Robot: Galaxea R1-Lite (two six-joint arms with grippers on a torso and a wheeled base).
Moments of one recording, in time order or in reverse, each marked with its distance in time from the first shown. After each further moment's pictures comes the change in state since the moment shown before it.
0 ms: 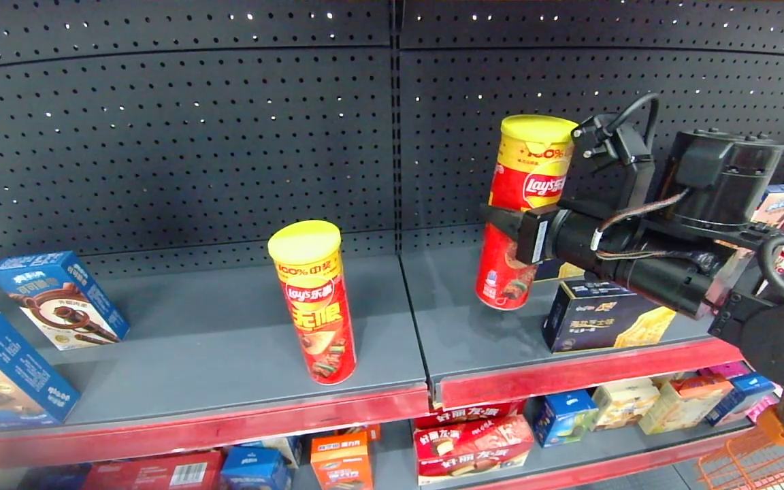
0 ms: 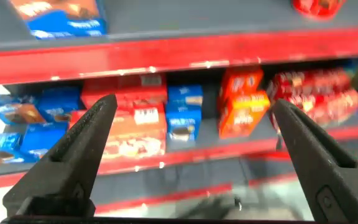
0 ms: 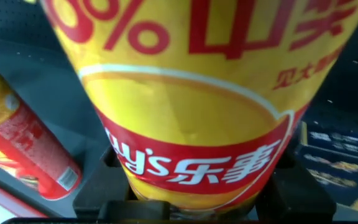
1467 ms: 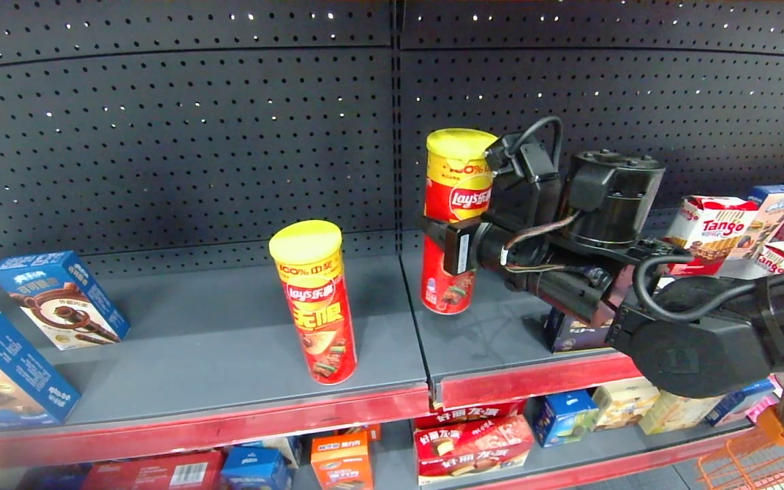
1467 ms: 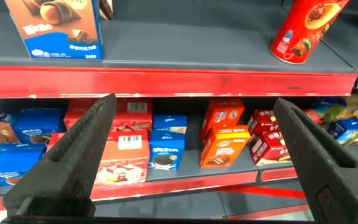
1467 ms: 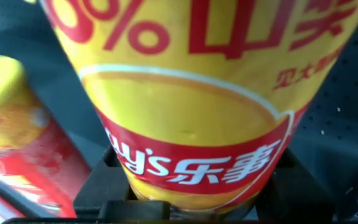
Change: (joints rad) left arm -0.011 -0.067 0.064 -0.132 0.000 -0.059; right arm 0.133 0.162 -0.124 -0.063 -0.089 -0.017
